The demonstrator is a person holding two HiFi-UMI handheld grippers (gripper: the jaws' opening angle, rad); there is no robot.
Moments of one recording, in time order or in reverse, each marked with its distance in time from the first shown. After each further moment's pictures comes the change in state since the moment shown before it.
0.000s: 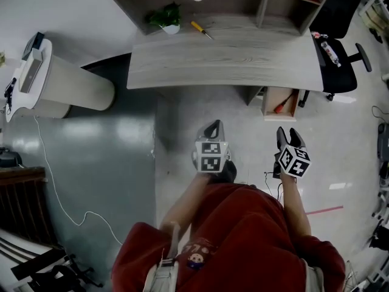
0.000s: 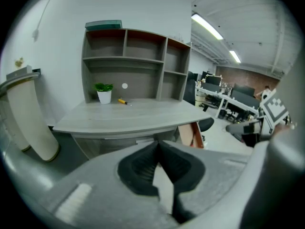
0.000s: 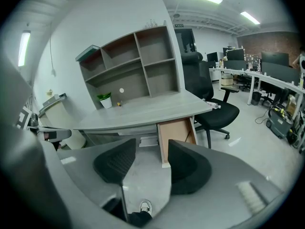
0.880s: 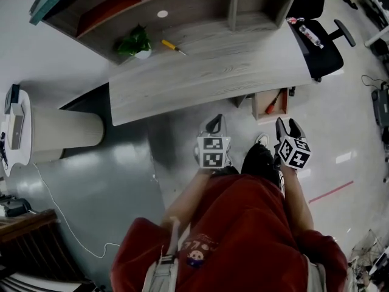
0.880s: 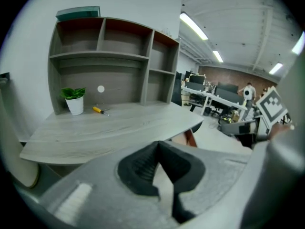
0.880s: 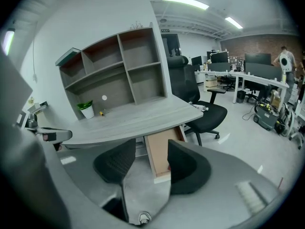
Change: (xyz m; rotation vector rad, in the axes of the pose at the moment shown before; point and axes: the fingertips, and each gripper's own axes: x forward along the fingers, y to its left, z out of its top) left arm 0.097 -0.012 0.065 0.117 -0.004 -0.190; right arm 0.047 -0.030 0.048 0.099 -0.071 -0.154
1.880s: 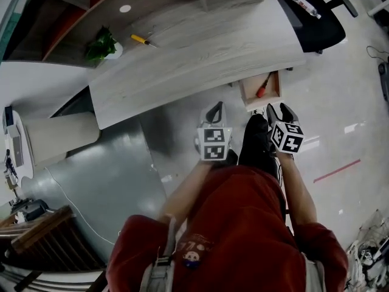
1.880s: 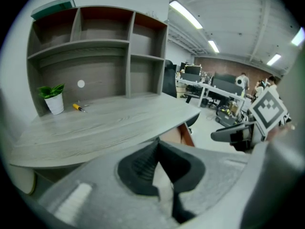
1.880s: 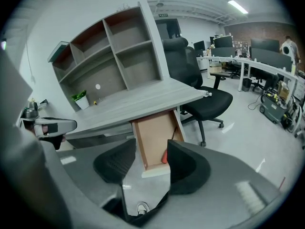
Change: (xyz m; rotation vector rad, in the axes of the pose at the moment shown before) left arm 0.095 -0.074 -0.004 0.061 0.089 -0.022; right arm 0.064 -0.073 -0.030 0.026 0.150 0.057
